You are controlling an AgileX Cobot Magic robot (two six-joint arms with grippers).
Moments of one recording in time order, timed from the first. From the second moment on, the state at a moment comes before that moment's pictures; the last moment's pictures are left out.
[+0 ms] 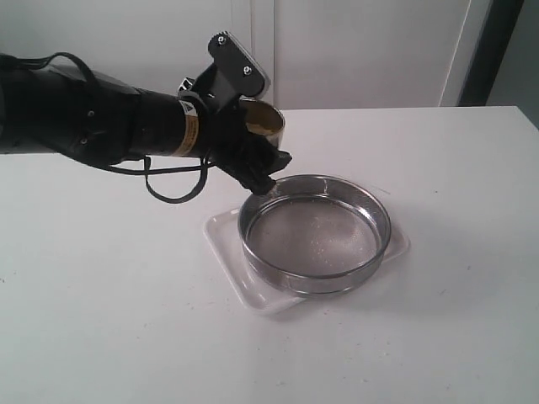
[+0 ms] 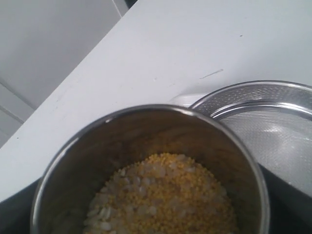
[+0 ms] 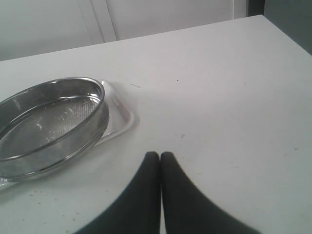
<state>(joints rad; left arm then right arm) -0.63 1.77 -1.21 1.67 -0.17 -1.24 0.08 0.01 -0.01 -0.02 0.36 0.17</state>
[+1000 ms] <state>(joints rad) -0.64 1.82 -1.25 1.06 -0.07 -0.63 0.08 0.01 -0.01 -0.02 0.36 0.17</state>
